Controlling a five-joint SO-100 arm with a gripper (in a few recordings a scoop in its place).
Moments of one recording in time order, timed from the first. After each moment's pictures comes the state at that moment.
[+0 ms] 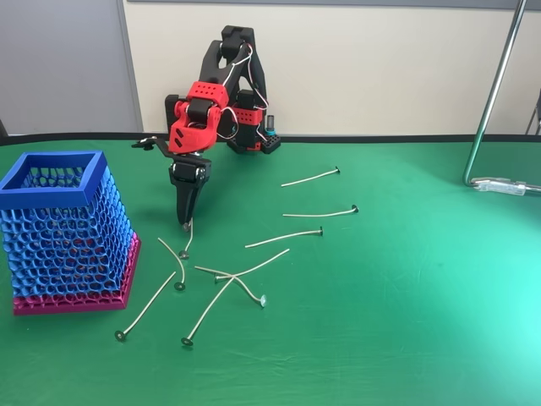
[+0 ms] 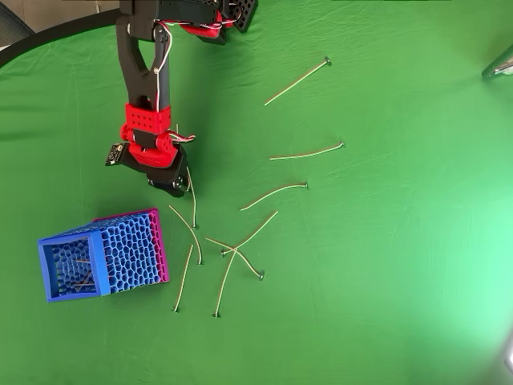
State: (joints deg) arm 19.9 72.2 95.6 38.0 -6.2
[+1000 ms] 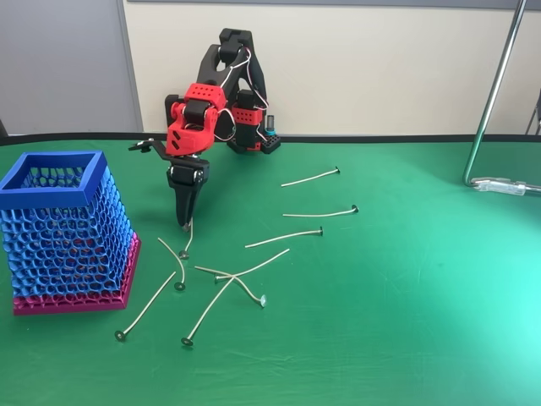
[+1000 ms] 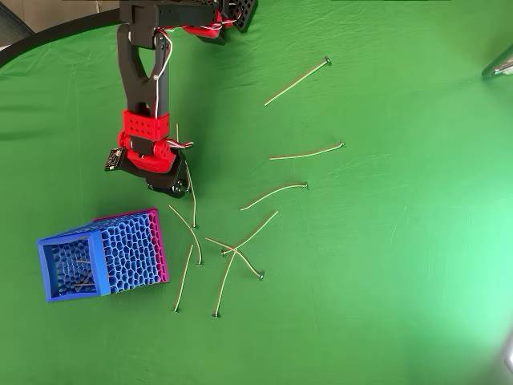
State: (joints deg) arm 19.9 67.8 88.8 43.5 -6.5
